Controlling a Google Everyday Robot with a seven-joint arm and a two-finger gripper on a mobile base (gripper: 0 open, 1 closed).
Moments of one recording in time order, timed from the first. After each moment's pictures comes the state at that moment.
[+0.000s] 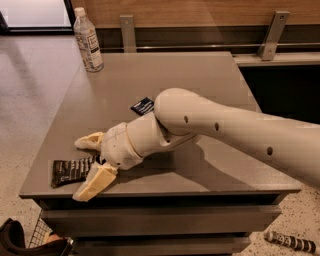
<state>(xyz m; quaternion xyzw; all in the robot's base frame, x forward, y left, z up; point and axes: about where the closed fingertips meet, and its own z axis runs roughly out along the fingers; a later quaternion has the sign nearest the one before) 0.422 0.177 0.803 -0.67 0.52 0.38 0.36</state>
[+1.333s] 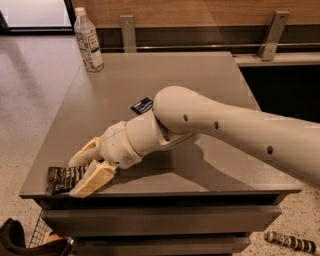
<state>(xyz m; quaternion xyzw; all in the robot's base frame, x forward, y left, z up) 0.422 0.177 0.808 -0.67 0.52 0.38 0.36</state>
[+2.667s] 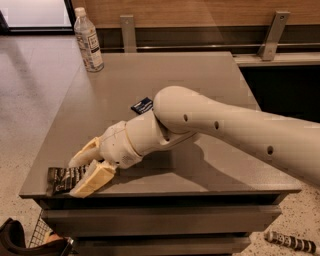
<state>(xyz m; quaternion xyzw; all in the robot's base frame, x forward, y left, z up) 0.422 0.178 0.808 -0.67 0.52 0.38 0.36</state>
